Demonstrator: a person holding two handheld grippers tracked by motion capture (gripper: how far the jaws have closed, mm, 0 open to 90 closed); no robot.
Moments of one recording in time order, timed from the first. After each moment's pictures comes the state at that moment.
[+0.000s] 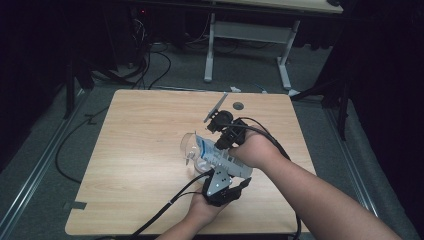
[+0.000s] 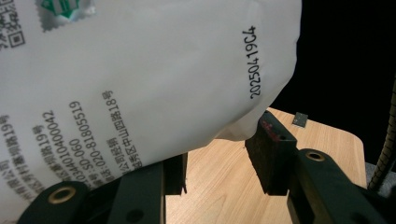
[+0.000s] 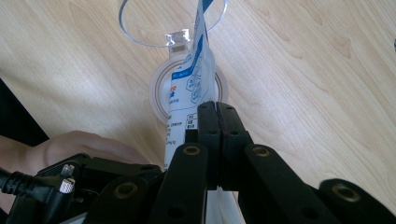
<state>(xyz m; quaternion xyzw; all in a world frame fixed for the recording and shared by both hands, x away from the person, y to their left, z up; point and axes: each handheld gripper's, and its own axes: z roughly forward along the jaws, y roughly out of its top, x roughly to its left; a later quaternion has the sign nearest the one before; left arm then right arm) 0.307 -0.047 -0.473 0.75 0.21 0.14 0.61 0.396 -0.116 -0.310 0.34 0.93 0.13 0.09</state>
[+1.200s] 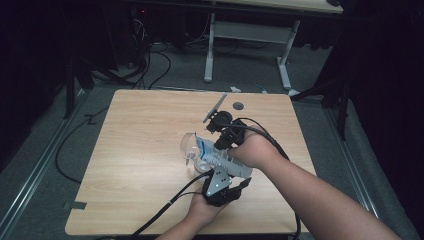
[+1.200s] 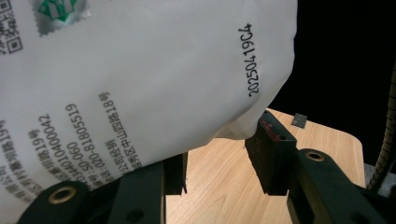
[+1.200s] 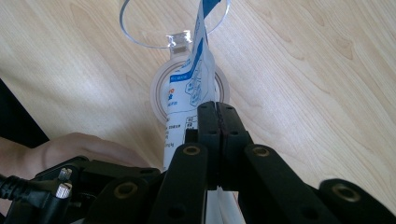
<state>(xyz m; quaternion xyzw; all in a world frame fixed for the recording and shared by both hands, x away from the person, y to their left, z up) 0.307 -0.047 -0.472 0.75 0.21 0.14 0.61 0.397 -0.114 -0.313 0.34 0.93 0.13 0.09</state>
